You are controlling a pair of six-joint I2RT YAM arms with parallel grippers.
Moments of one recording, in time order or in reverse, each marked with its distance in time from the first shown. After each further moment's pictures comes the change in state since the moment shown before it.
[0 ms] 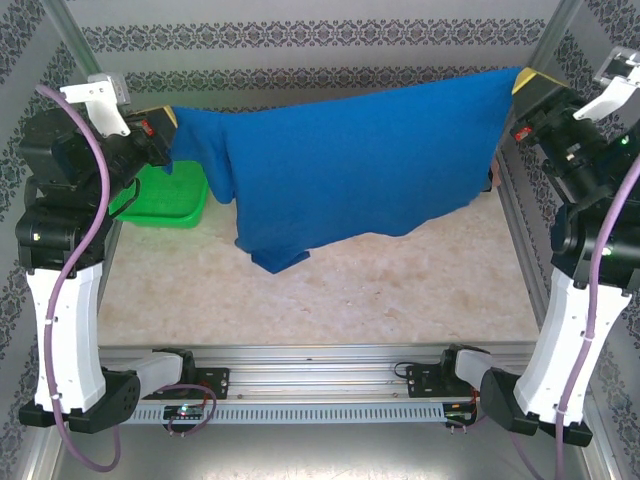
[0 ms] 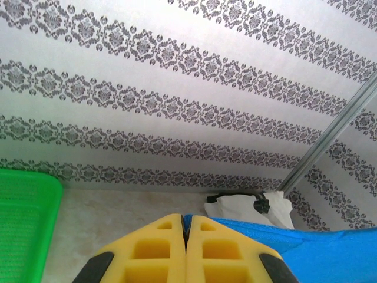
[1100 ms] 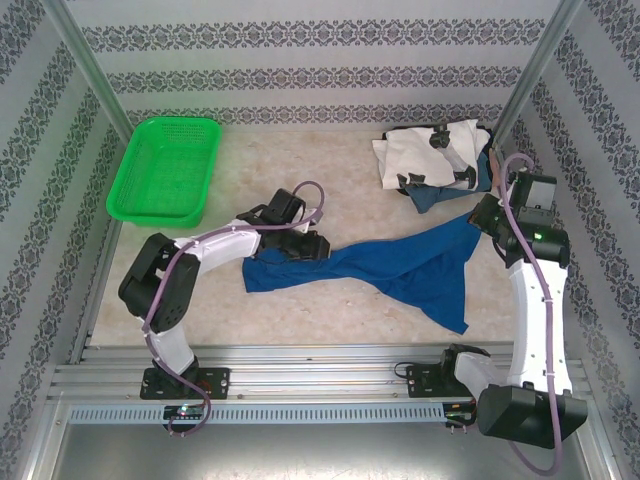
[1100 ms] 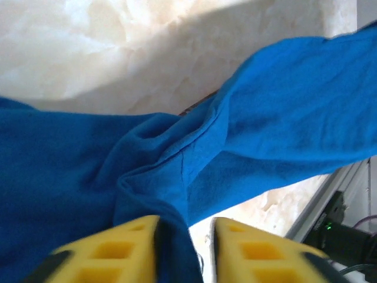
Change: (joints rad) left arm -0.509 0.598 -0.777 0.517 0.319 -0.216; right arm 0.000 -0.098 -0.792 -0.263 0.418 -0.201
